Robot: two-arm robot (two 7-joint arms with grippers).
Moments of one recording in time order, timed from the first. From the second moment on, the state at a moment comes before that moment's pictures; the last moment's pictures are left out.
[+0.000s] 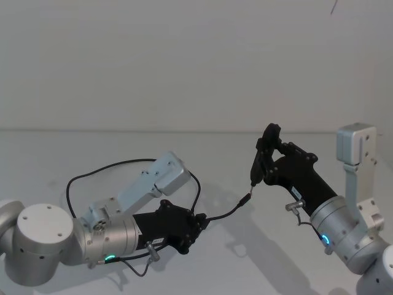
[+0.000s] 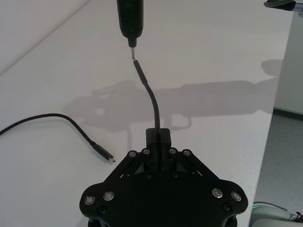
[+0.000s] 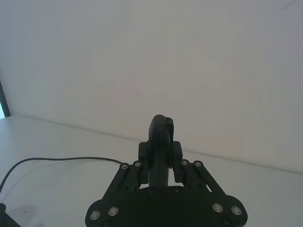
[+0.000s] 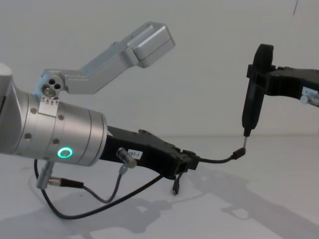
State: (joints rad) left arm -0.49 0.45 0.64 -1.61 -0.31 0.40 -0.55; right arm 0.20 0.23 -0.23 -1.62 0.28 0.04 0.24
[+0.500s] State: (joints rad) left arm -0.49 0.45 0.64 -1.61 -0.31 0.40 -0.55; right arm 0.20 0.23 -0.23 -1.62 0.28 0.05 0.24
